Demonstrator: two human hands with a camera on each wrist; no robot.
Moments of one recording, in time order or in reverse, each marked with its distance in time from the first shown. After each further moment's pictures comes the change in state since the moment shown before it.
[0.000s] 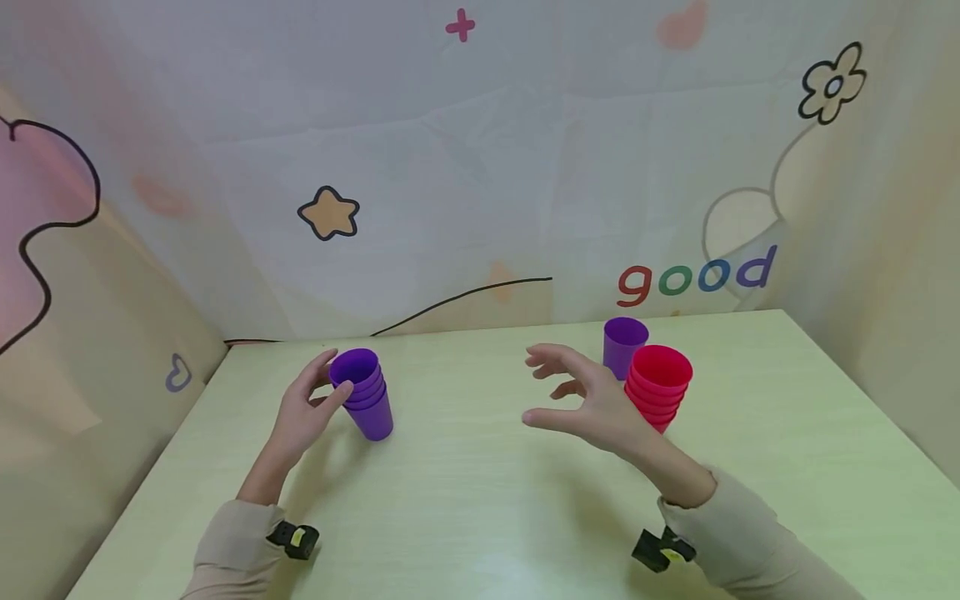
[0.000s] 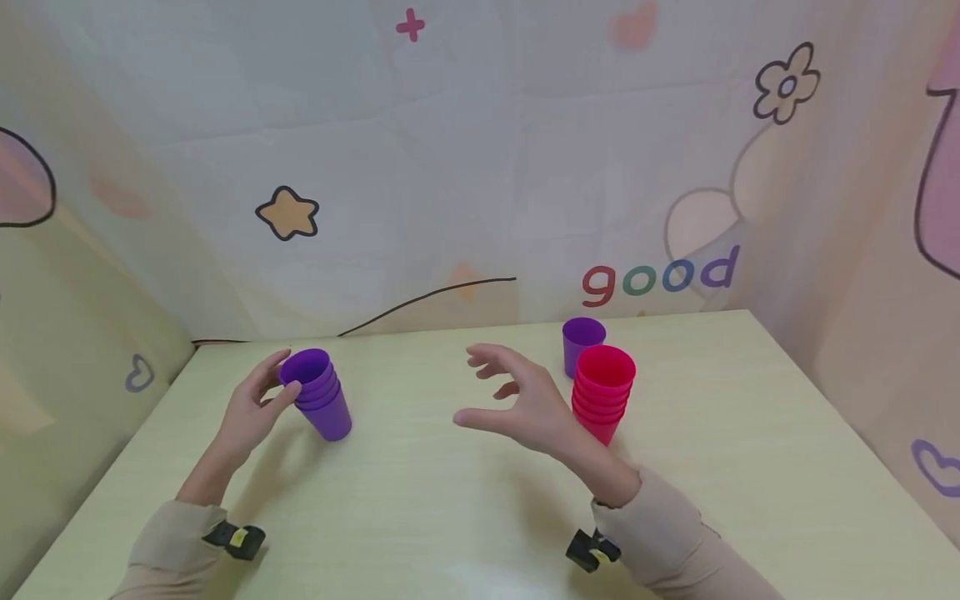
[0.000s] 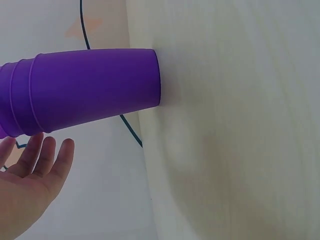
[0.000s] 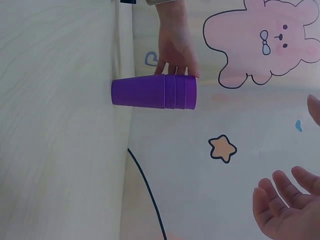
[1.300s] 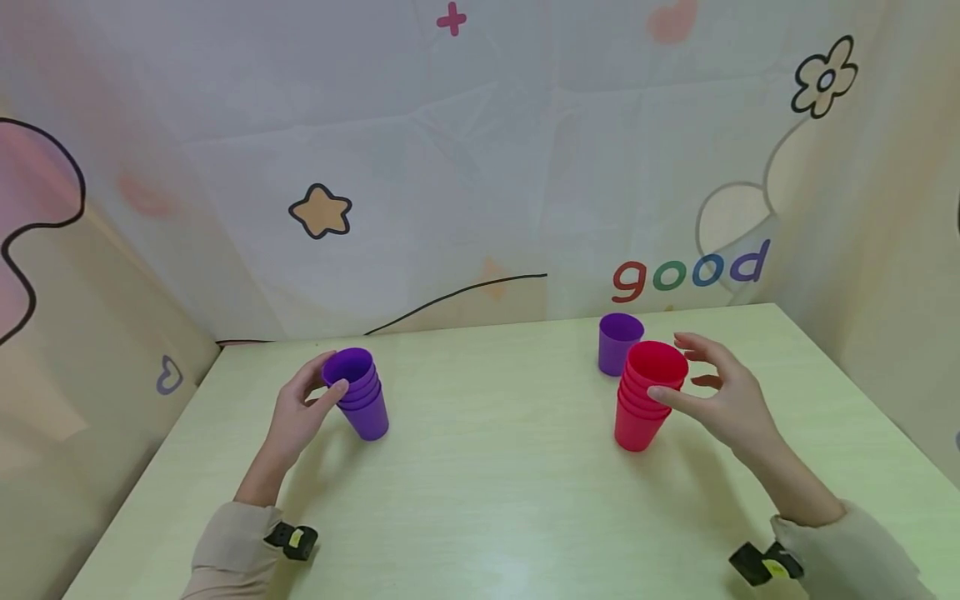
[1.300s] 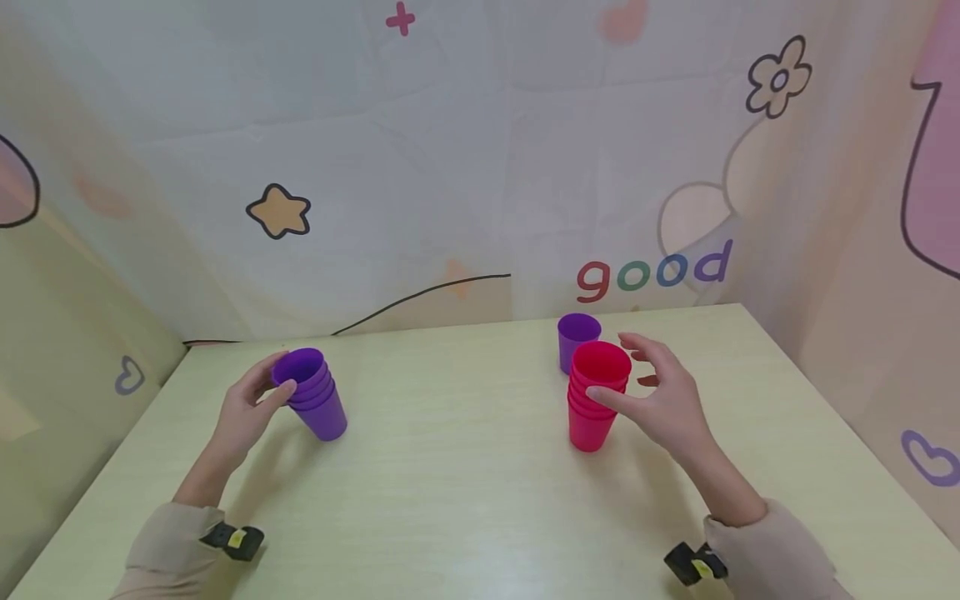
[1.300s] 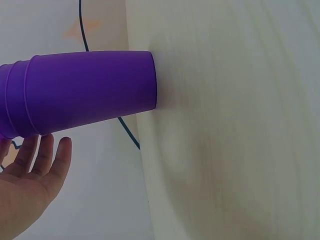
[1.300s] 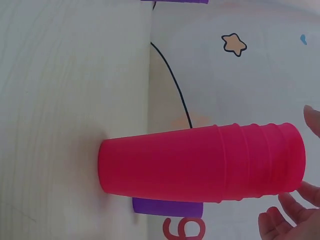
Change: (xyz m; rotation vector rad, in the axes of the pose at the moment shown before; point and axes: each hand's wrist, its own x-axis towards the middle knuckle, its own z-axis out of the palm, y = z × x) left_hand 0.001 -0.002 0.002 -0.052 0.023 0.019; right_hand -0.055 0.039 -0.090 -0.285 0.312 0.296
